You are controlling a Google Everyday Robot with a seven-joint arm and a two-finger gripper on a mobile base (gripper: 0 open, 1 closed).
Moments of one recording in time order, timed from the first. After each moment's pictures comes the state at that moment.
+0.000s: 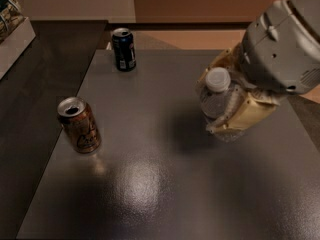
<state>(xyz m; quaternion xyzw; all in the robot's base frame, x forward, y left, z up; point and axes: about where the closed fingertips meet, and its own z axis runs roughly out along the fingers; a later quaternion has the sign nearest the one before) 0.369 -0.080 0.996 -0.75 0.61 0.09 0.25</state>
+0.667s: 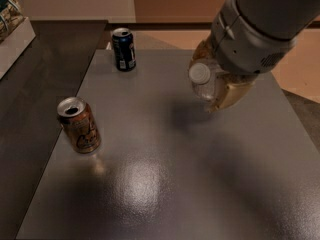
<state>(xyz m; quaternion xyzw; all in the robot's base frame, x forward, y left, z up) 0.425 -0.082 0.985 -0.82 0.54 -0.05 0.19</state>
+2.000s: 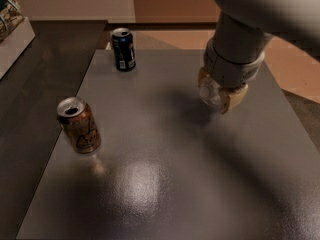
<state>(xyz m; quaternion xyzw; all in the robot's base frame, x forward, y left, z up) 0.497 -0.128 0.907 -0.87 0.48 -0.13 0.07</state>
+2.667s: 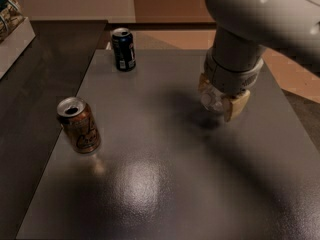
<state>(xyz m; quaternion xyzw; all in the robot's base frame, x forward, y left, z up) 0.497 -0.134 0.890 -0.87 0.47 -0.13 0.05</state>
